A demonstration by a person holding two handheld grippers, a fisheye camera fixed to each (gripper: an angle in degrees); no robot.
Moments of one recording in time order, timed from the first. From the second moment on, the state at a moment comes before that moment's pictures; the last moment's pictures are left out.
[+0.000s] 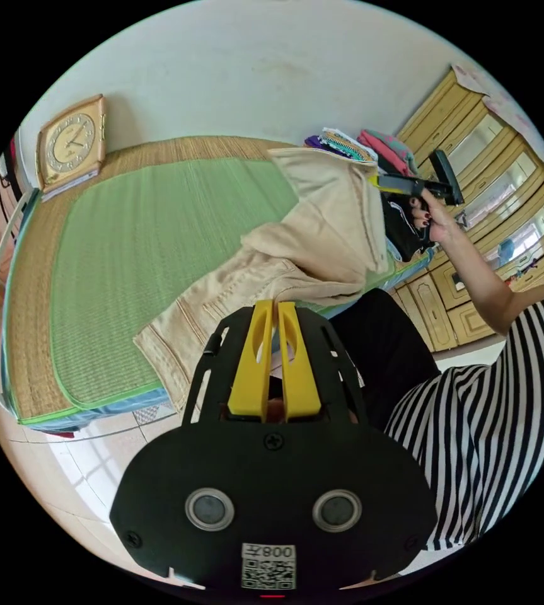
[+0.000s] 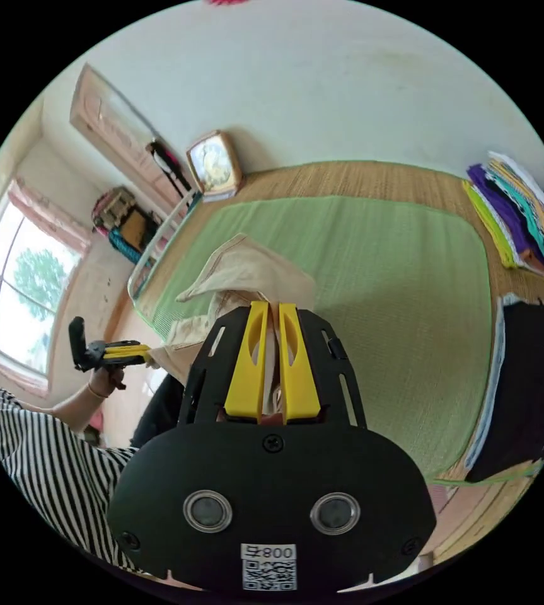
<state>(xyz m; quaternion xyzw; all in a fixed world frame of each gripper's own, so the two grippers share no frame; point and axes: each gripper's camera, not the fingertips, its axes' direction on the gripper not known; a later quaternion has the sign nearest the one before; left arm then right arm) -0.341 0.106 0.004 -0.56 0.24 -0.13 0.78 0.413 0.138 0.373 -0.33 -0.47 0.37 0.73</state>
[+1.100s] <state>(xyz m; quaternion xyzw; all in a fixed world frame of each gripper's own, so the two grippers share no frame) -0.316 0.107 0.004 -0.65 0.25 -0.11 0.71 0.461 0.265 0.461 -0.57 -0.34 0.45 0.60</state>
